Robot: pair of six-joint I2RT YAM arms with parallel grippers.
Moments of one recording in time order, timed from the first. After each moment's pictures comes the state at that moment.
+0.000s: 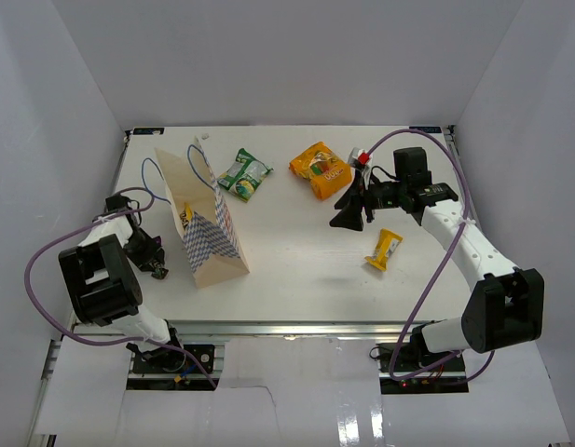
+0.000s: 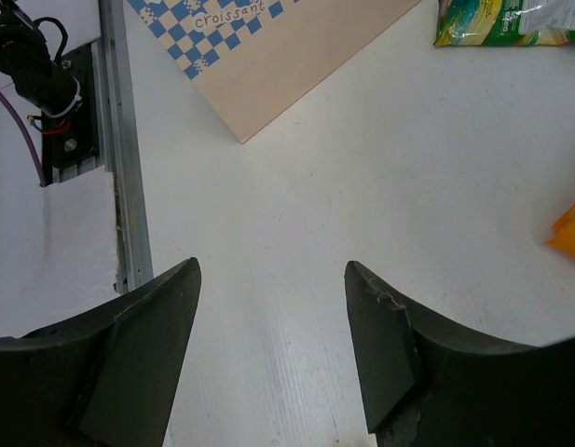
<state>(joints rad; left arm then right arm) 0.37 1.60 0.92 -0.69 -0.02 -0.43 0.27 1.38 1.12 -0.46 -1.06 -0.39</state>
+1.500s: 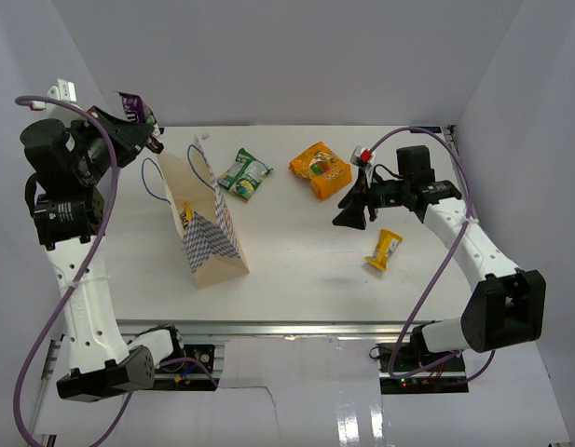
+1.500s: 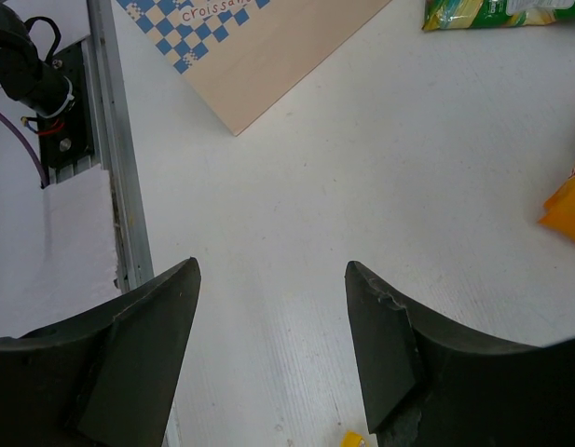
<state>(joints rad) 0.24 1.13 1.65 -0.59 0.45 -0.63 0.25 1.38 1.15 -0.53 -1.03 -0.40</state>
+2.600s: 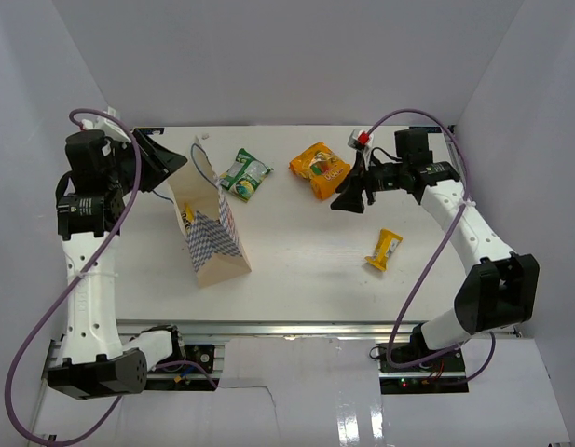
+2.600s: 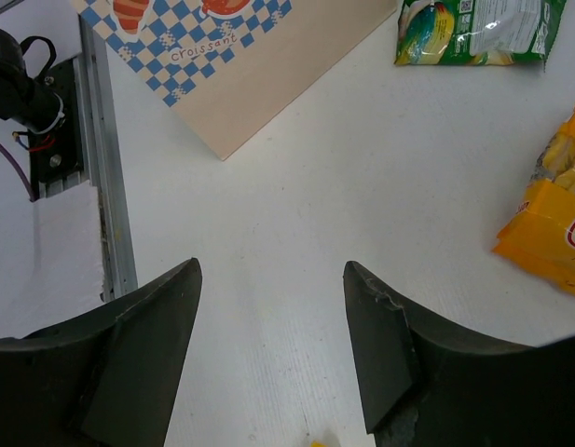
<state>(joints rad) 0.10 1.12 1.49 -0.77 0.40 -0.63 0.25 1.48 1.32 -0.59 -1.04 -0.43</state>
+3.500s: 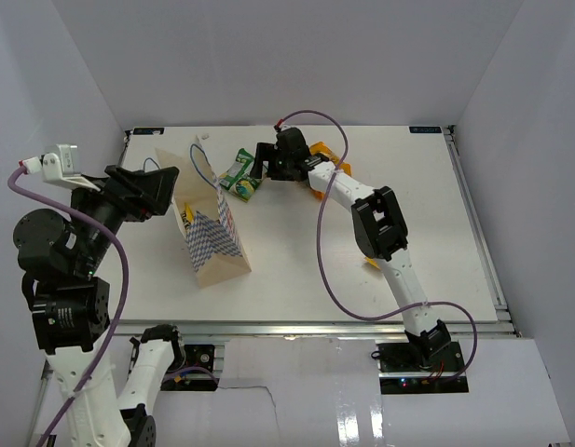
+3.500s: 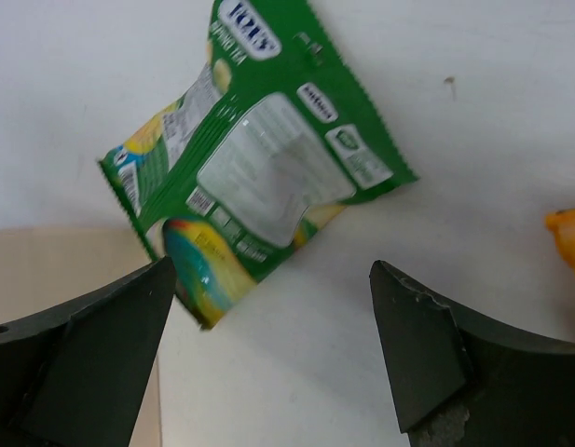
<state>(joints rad) 0.09 0.72 1.46 -0.60 0.40 -0.53 0.62 2.47 2.14 -0.27 -0.17 0.52</state>
